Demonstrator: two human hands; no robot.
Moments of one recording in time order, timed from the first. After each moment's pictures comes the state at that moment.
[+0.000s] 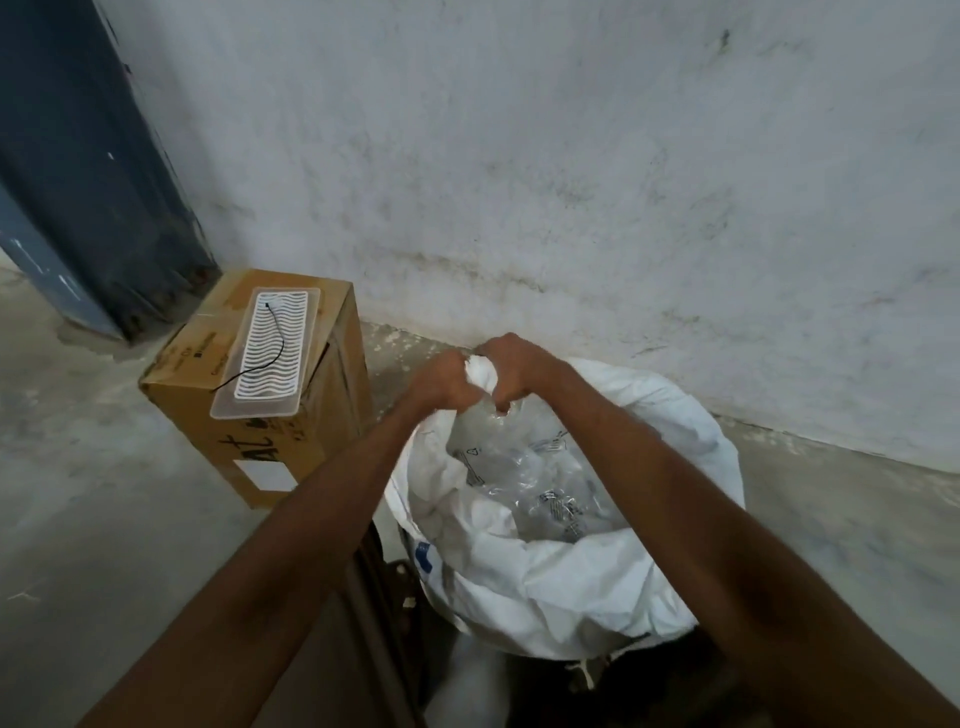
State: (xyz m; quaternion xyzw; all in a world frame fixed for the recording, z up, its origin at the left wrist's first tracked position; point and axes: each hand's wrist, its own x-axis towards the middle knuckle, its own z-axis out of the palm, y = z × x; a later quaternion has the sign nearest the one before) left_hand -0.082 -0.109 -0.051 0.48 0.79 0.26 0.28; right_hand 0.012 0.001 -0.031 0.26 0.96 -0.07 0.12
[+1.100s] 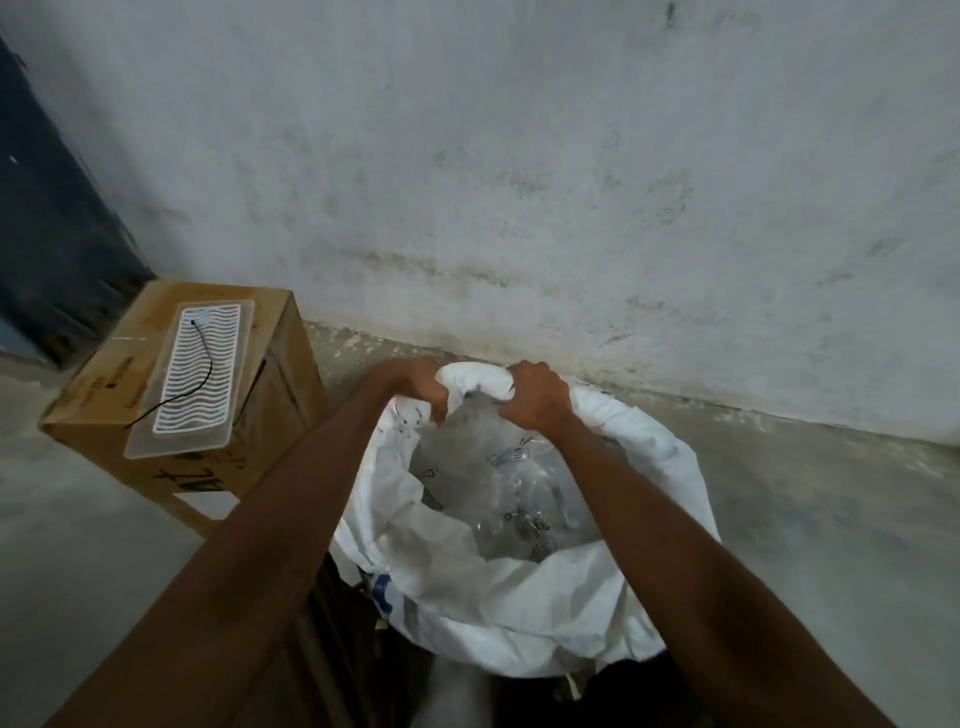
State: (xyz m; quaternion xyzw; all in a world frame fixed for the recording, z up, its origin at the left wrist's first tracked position) left_hand -0.100 -0.039 -0.060 0.51 0.79 0.00 0.33; right_hand 0.087 0.043 -0.090 0.48 0.87 -0.14 -0.04
